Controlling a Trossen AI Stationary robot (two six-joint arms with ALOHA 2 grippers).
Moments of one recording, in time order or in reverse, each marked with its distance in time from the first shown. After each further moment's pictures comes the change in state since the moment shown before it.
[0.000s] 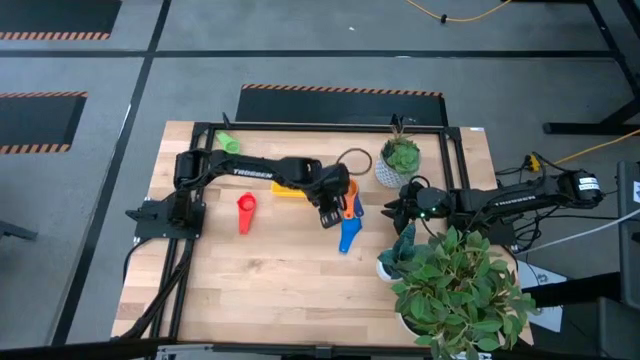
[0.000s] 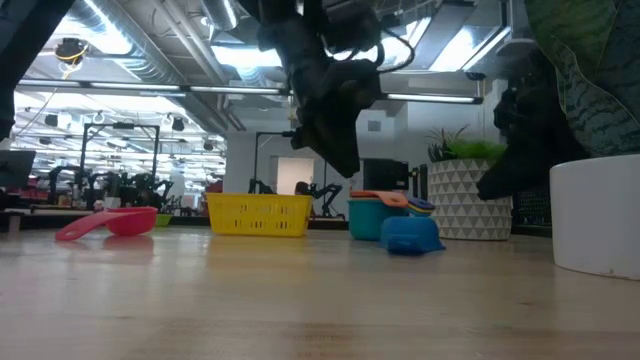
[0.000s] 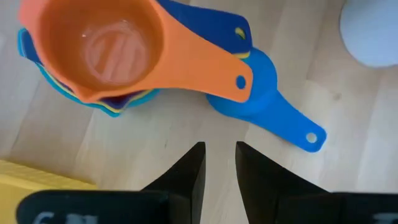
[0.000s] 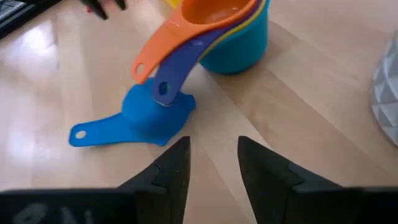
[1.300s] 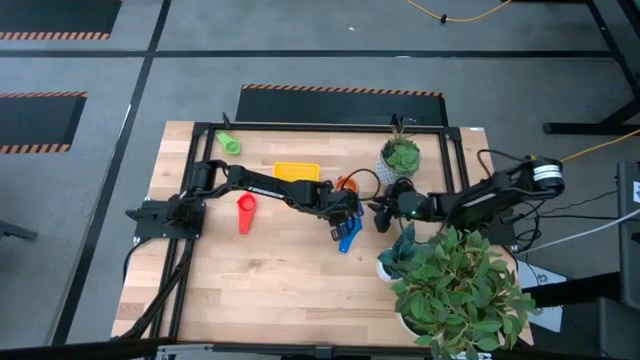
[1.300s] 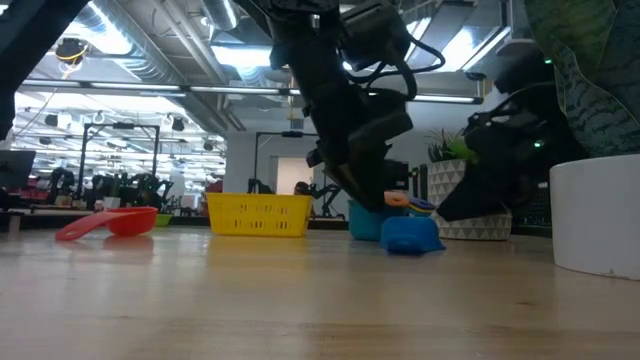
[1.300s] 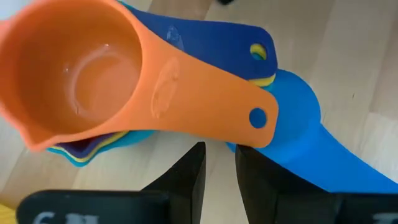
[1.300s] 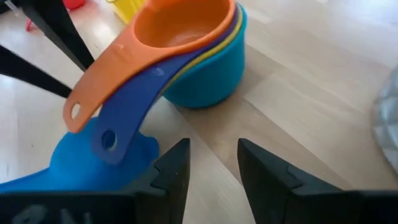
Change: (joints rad) left arm -0.102 0.131 0.000 0.175 -0.283 -0.034; right arm 0.000 0.517 0.053 0.460 0.177 -0.003
